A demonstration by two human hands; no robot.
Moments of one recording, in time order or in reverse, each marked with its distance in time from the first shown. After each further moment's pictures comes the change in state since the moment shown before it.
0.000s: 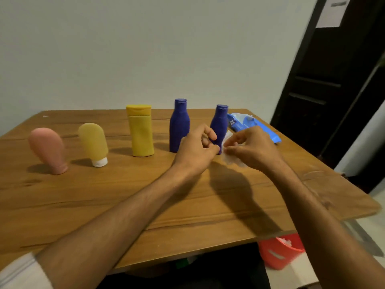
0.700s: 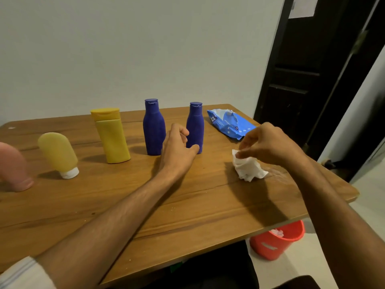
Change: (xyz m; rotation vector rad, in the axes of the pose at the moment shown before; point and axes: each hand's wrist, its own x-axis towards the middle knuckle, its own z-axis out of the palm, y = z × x) left_hand 0.023 -0.014 0.036 0.161 0.140 -0.147; right_hand 0.005 0.057 -0.052 -0.182 -0.127 0.107
